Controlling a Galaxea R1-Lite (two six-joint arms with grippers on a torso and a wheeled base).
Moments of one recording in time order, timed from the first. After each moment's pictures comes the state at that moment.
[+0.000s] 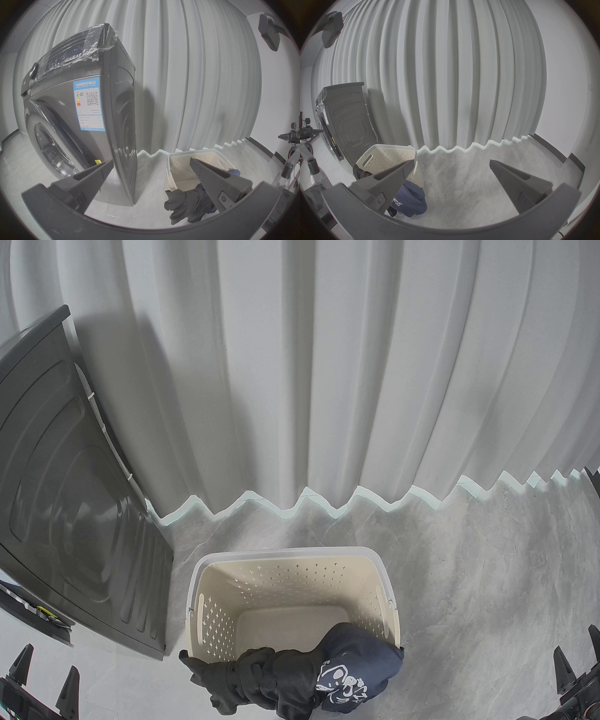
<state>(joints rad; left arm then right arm) 0.00 0.02 -0.02 0.00 0.01 -0.04 0.00 0.02 -0.02 0.02 -0.01 0.00</state>
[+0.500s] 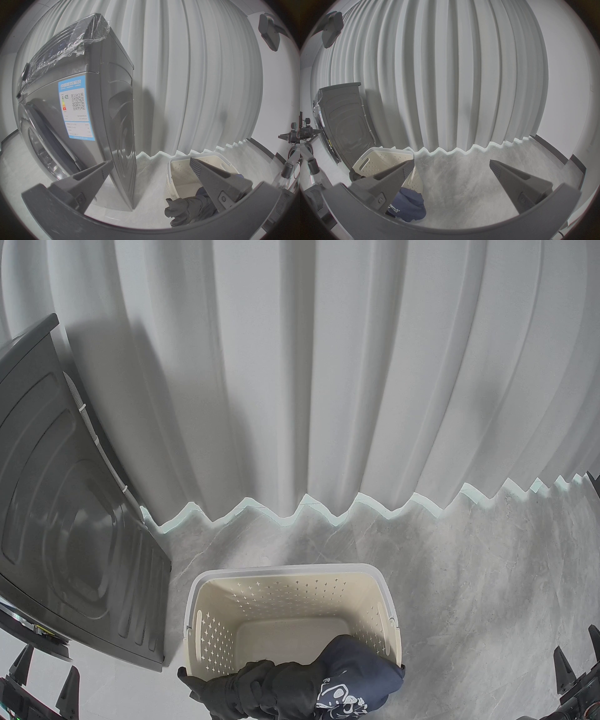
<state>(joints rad) 0.00 0.02 -0.02 0.00 0.01 -0.04 0.00 0.02 -0.02 0.02 -0.01 0.00</state>
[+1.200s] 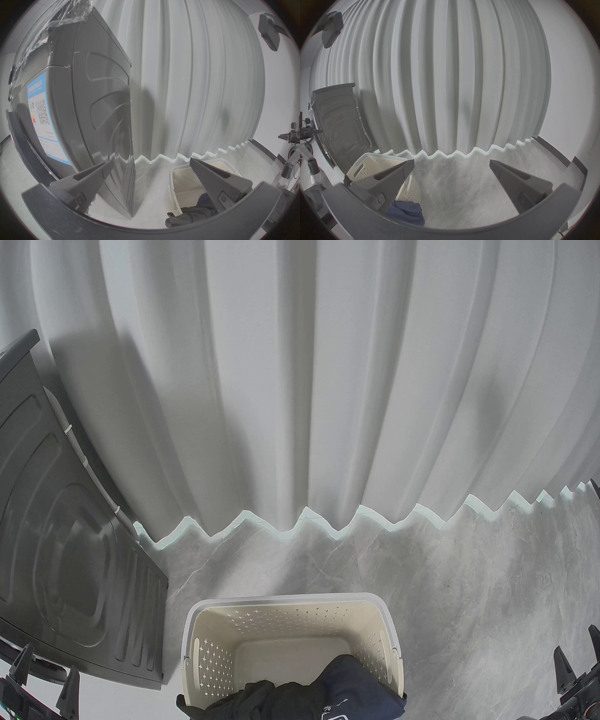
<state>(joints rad) 0.00 0.02 -0.02 0.00 0.01 -0.04 0.00 0.02 -0.02 0.02 -0.01 0.00</state>
